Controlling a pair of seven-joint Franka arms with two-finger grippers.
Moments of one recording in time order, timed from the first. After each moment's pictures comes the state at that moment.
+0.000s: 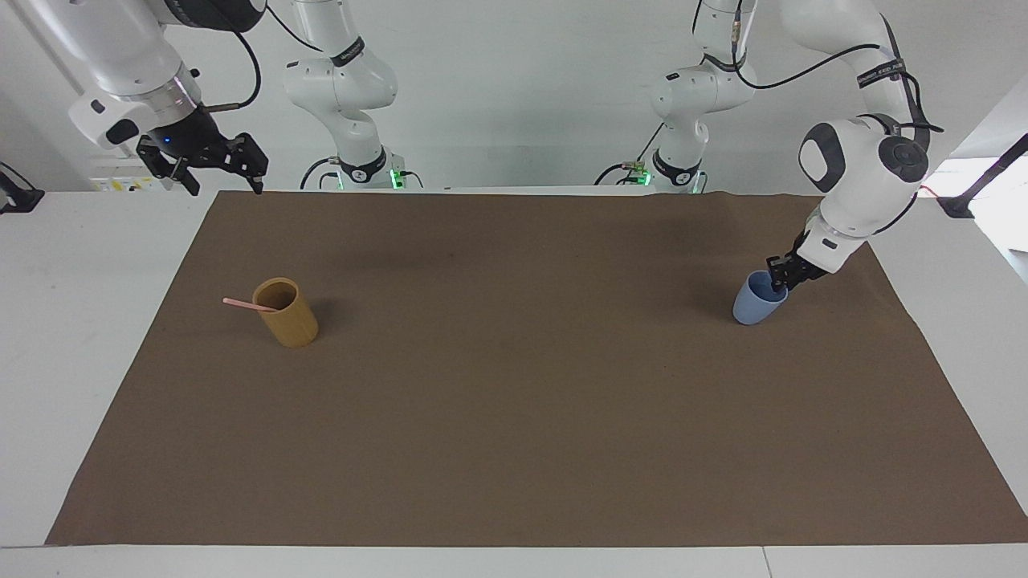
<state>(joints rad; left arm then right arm) 0.16 -0.08 -0.13 -2.24 0.01 2.10 0.06 -0.01 -0.11 -0.08 -1.66 -0.04 1.42 -0.11</state>
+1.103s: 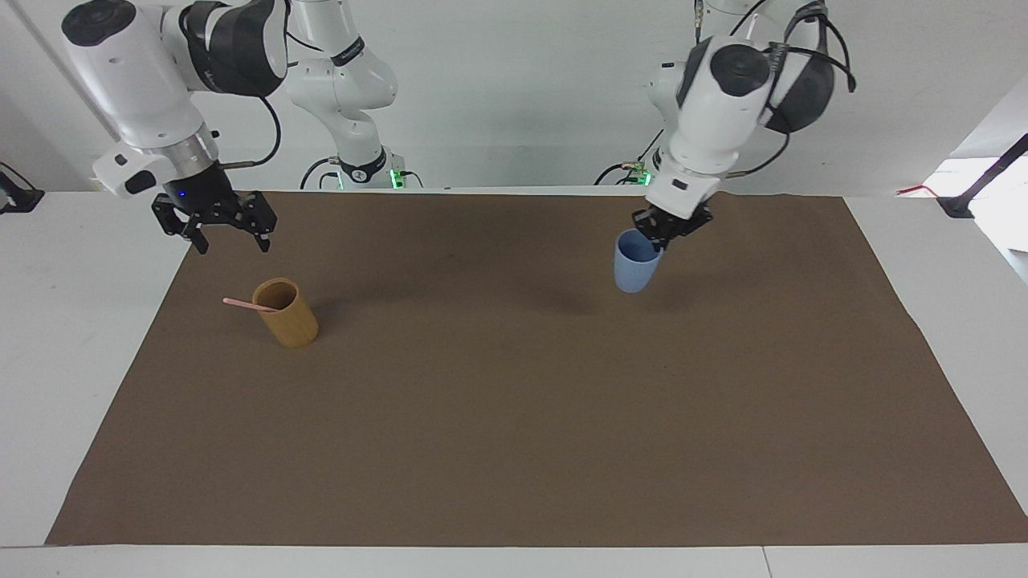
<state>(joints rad) -0.46 -0.02 -0.17 -1.85 -0.03 1.77 -0.64 -0.01 -0.12 -0.08 -1.96 -0.02 1.92 -0.10</state>
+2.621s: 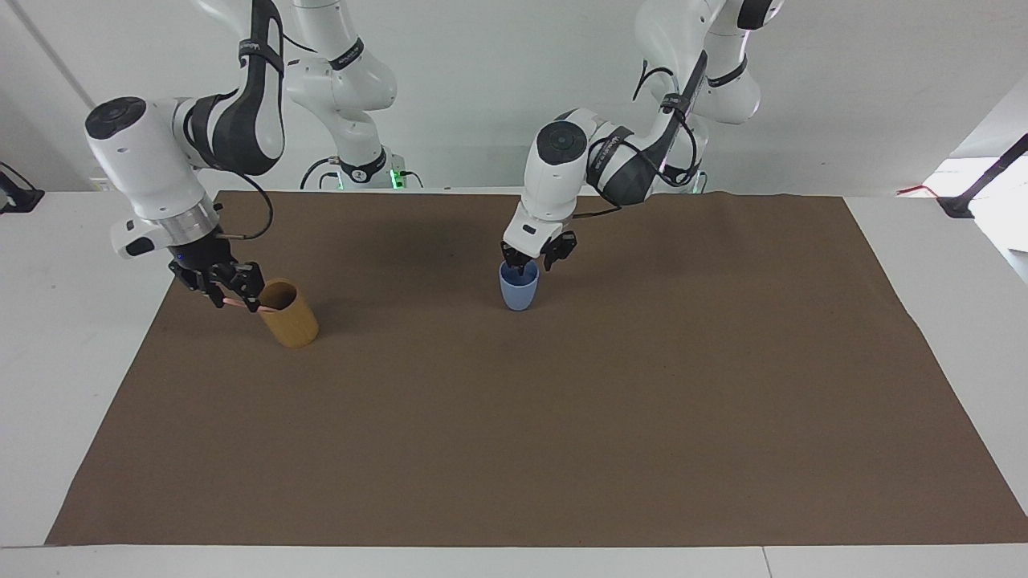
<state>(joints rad) -0.67 0.22 -0.16 -1.86 -0.10 2.05 -0.88 -0.10 -0.03 -0.08 -2.08 0.06 2.19 -0.01</state>
